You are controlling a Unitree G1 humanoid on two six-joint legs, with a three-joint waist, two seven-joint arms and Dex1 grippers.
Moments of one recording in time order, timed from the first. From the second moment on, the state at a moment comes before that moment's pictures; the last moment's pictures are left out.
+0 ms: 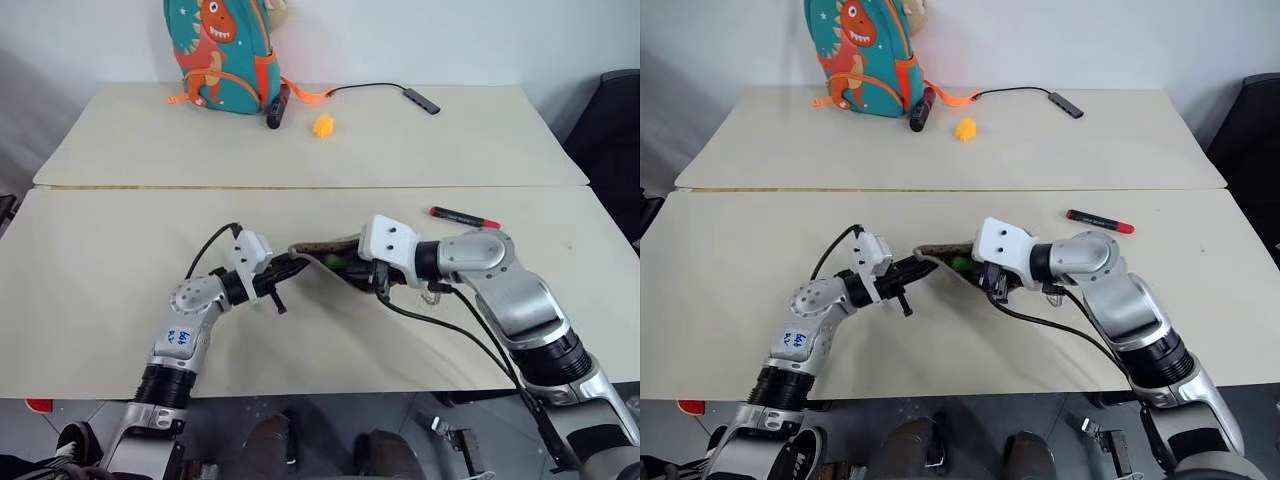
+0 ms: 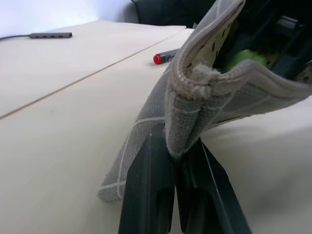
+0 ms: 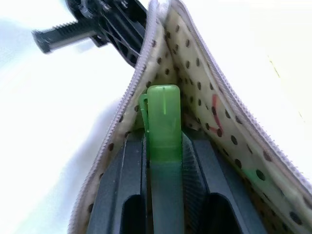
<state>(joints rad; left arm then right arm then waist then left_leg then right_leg) -0.41 0.35 -0.05 0.16 -0.27 0.01 -0.81 -0.65 -0.60 0.29 -0.29 0.08 0.57 1.04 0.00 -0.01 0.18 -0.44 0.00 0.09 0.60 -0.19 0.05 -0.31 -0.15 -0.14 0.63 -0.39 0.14</state>
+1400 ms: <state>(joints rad) -0.34 0.51 0.16 -0.04 -0.59 0.49 -0.78 -0.53 -0.90 0.06 -0.40 0.51 0.89 0.94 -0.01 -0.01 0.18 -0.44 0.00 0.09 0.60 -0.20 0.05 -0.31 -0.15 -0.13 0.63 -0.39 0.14</state>
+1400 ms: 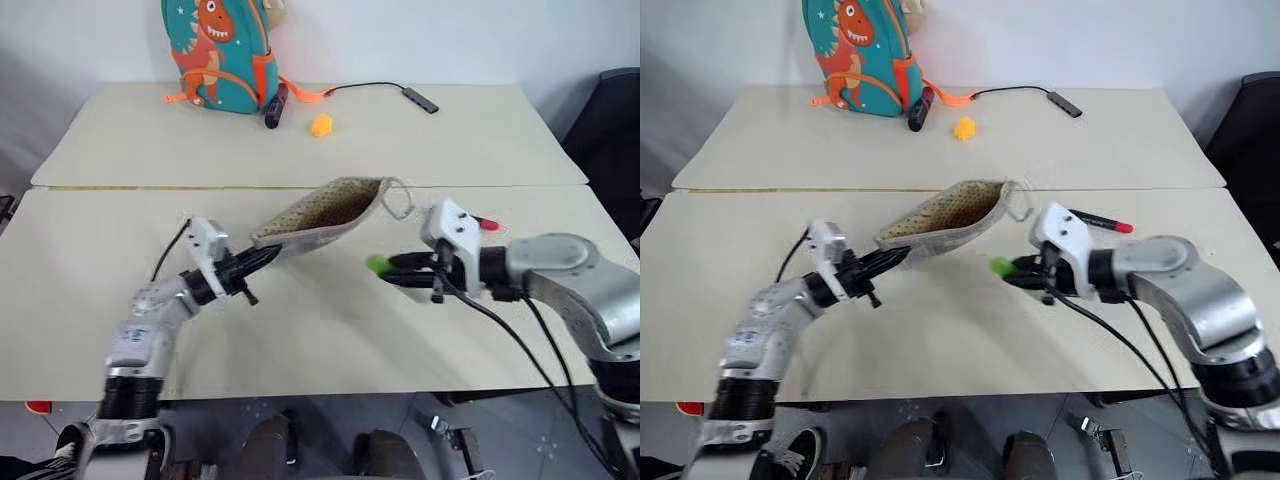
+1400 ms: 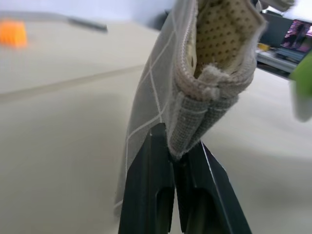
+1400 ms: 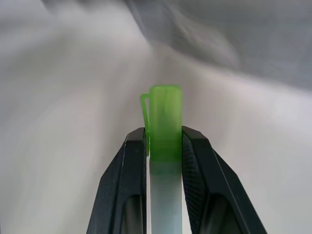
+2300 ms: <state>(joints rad) -0.37 0.68 0.52 0.09 -0.91 1.22 -0.52 -0.55 -0.70 0.15 0.13 0.03 0.44 0.77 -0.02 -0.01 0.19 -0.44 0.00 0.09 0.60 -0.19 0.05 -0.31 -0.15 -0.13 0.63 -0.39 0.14</state>
